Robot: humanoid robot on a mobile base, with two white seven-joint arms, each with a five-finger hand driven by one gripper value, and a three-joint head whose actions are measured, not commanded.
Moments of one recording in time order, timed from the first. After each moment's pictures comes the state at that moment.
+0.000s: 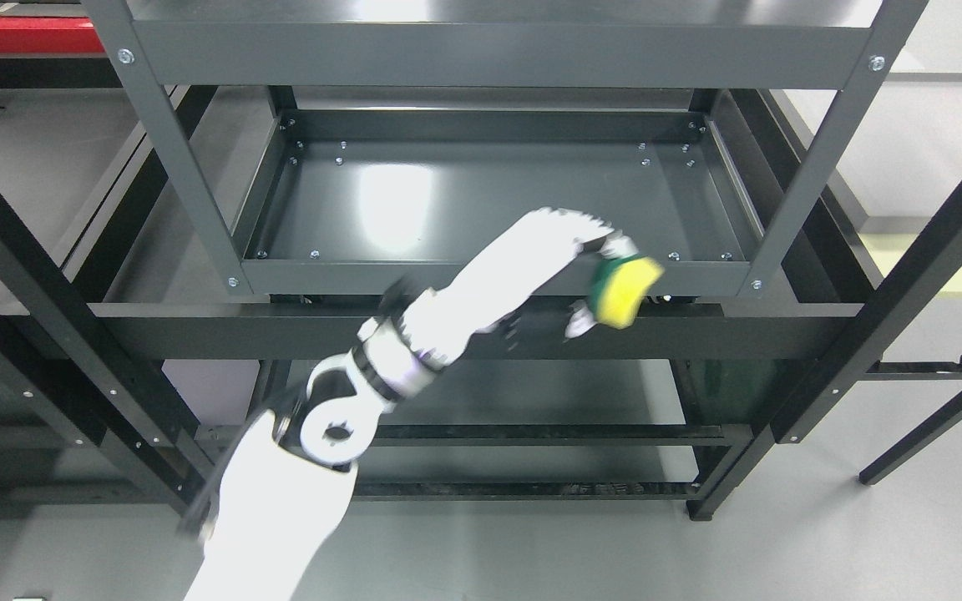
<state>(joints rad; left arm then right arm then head) -0.67 0.00 -0.40 -1.57 -0.47 -0.50 -0.32 -0.08 0.00 -0.21 0.00 -0.11 0.08 -0.07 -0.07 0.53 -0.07</state>
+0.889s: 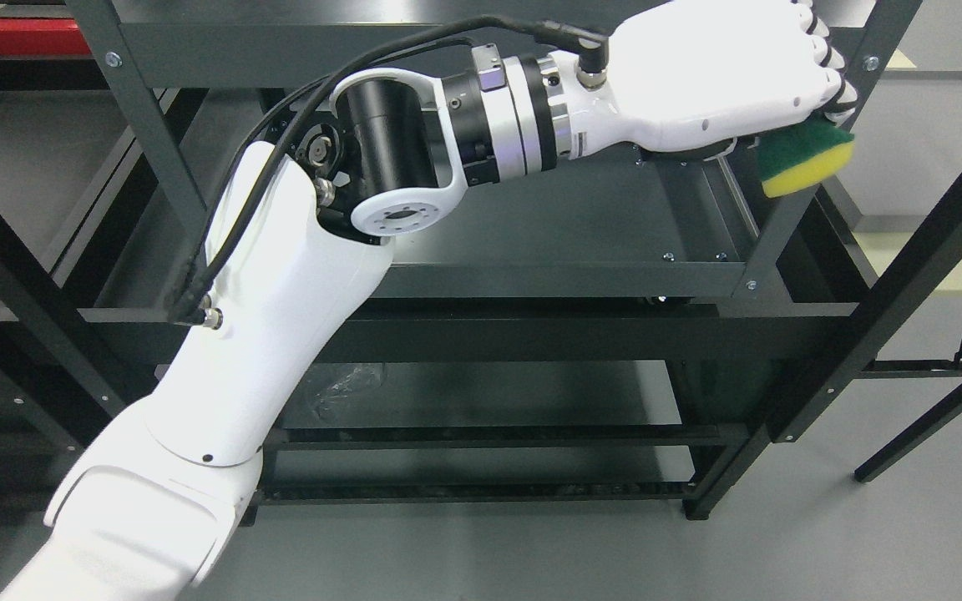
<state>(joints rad) -1.21 0.00 -0.51 -1.51 -0.90 -0.64 -0.43 -0.08 0.00 -0.21 0.00 -0.11 0.08 -0.08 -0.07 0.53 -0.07</state>
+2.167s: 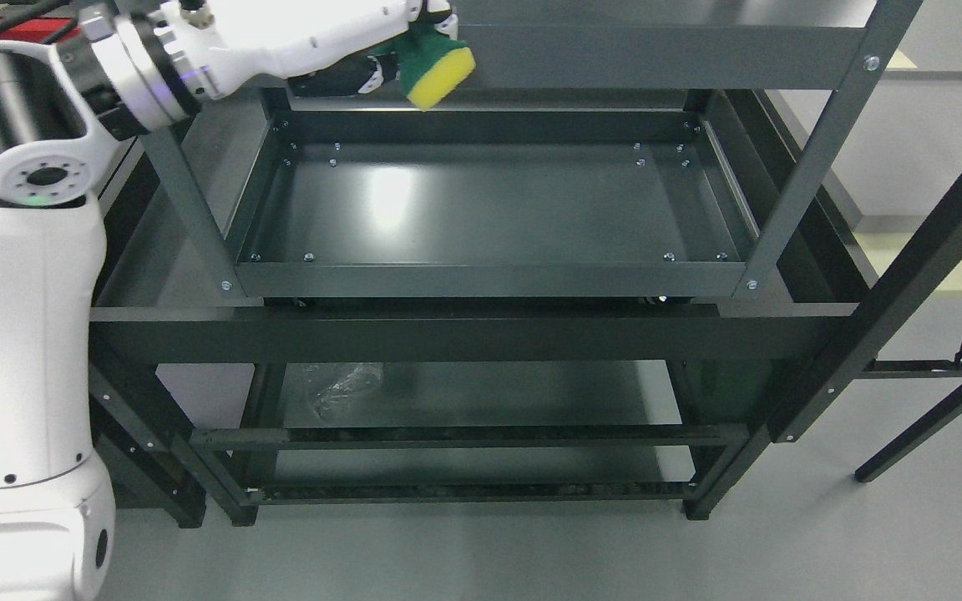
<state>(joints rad) -1.06 0.29 -0.03 -1.55 -0.68 -0.79 -0.73 -0.08 0.00 -0.21 0.00 -0.11 0.08 -0.07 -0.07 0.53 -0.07</state>
